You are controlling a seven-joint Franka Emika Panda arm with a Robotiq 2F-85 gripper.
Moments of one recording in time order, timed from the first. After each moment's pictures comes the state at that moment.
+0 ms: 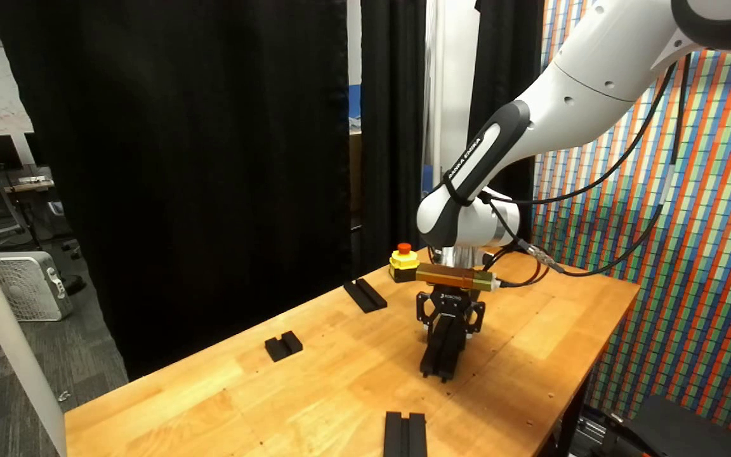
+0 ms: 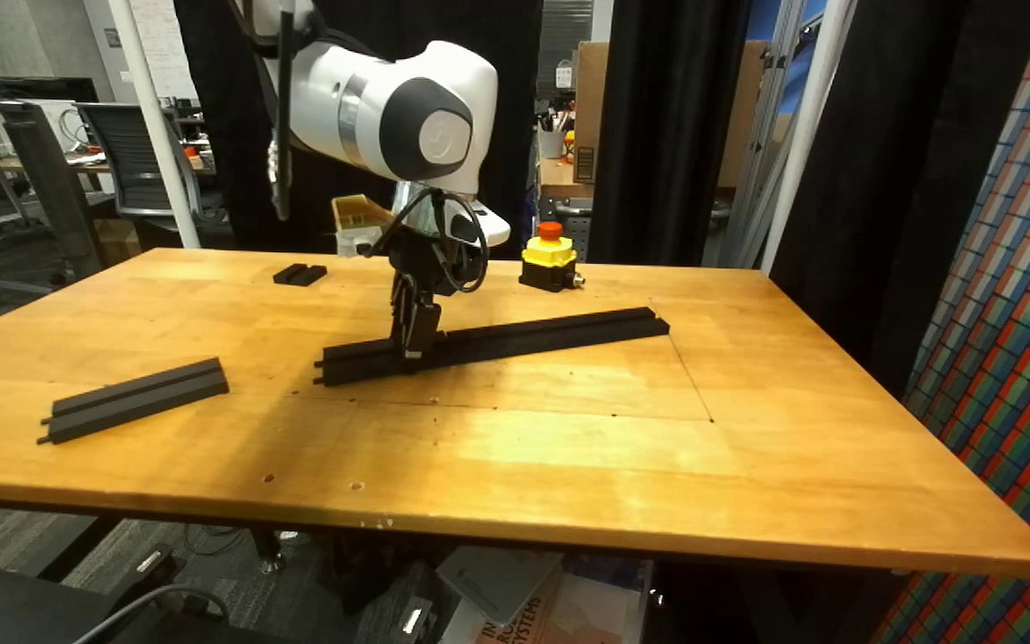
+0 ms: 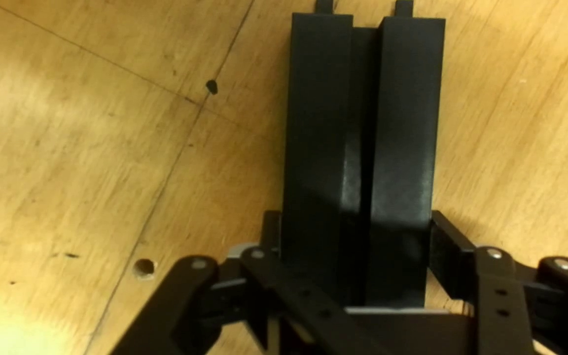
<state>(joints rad) 0.01 0.30 -0.02 -2.27 0.32 2.40 0.68</state>
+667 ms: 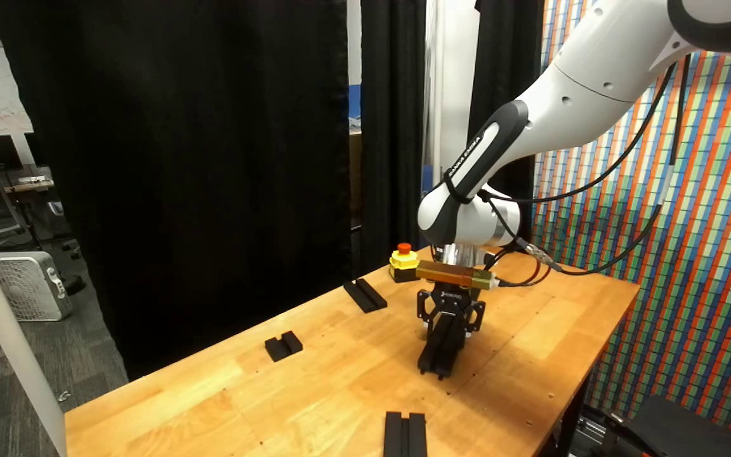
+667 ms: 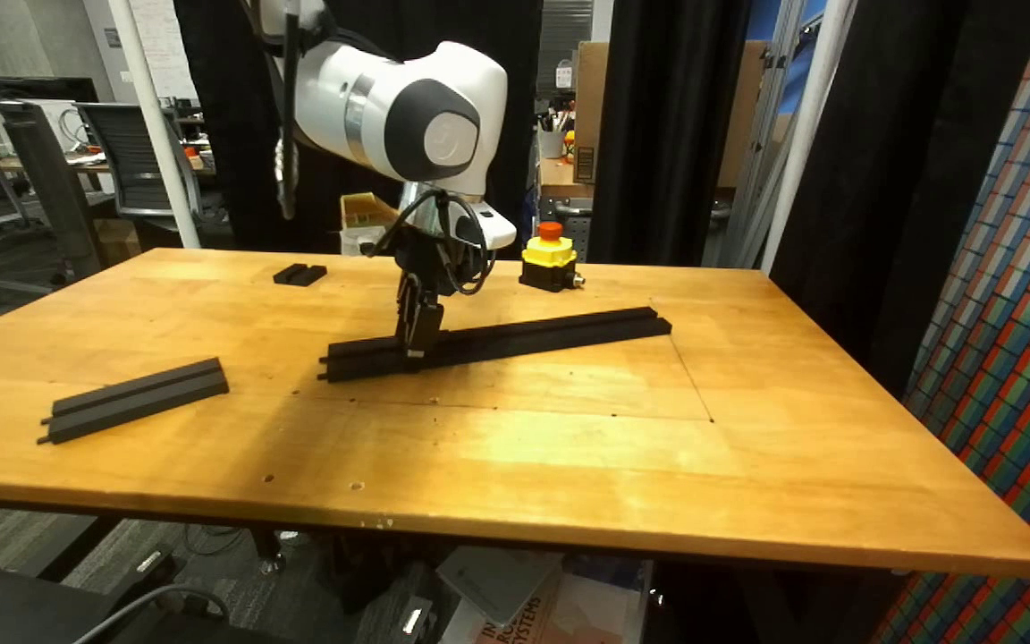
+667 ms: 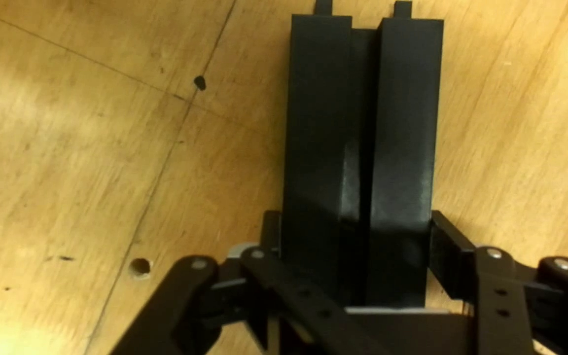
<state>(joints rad) 0.01 0.31 -0.03 -2.26 0.36 2.40 0.68</state>
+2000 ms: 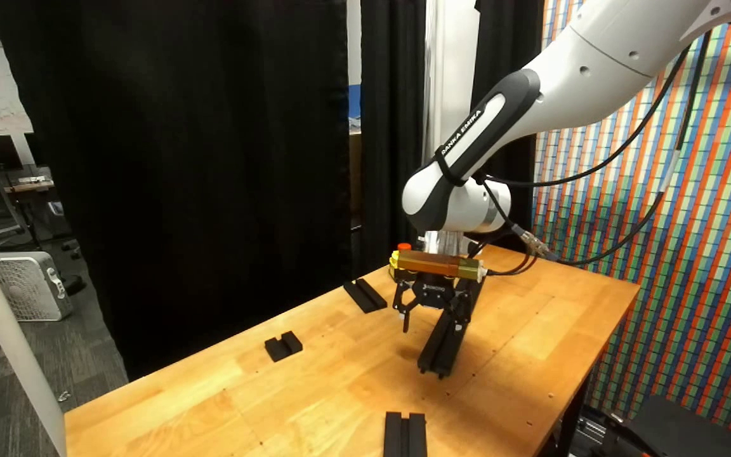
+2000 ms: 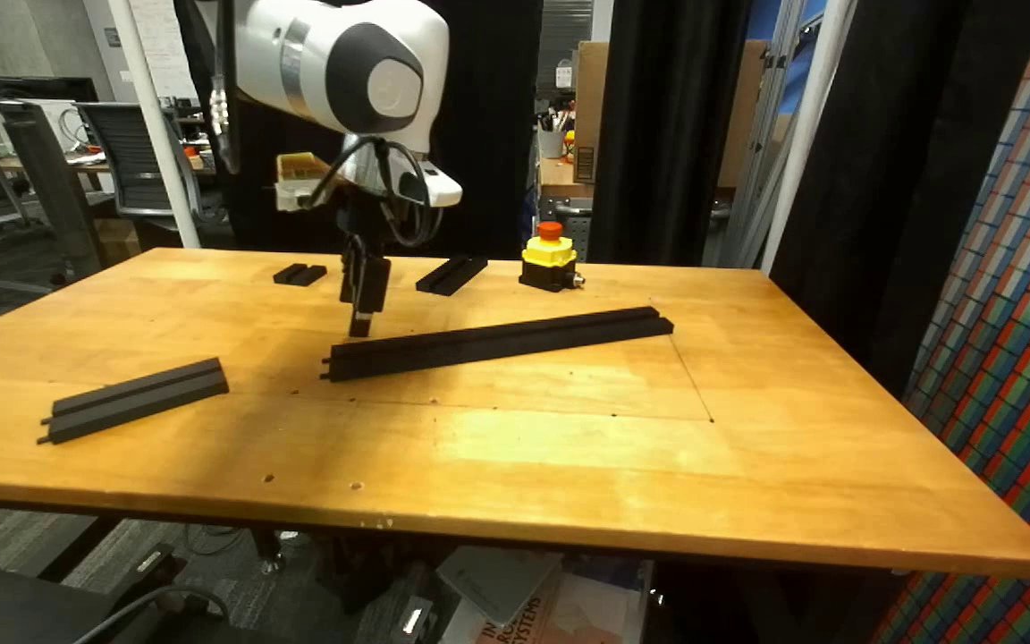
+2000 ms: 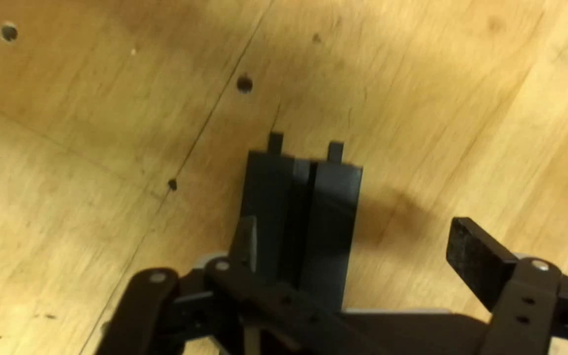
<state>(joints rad) 0.08 0.20 0.02 -2.28 0.35 2.33 0.73</state>
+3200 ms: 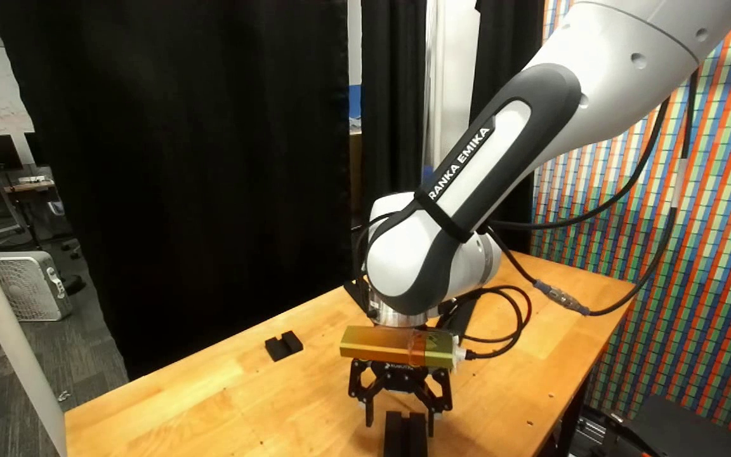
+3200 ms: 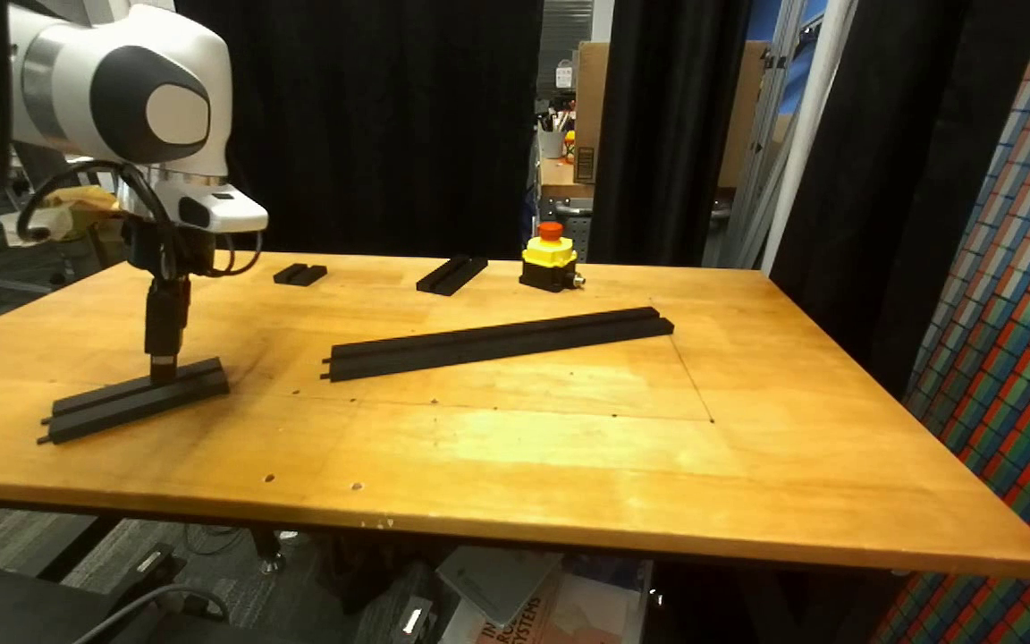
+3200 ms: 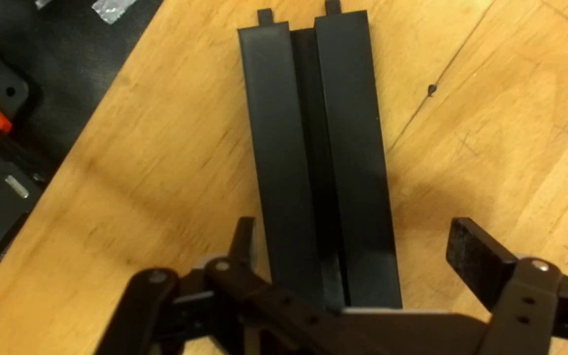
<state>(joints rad) 0.29 0.14 0.22 -2.45 0.35 2.46 1.04</state>
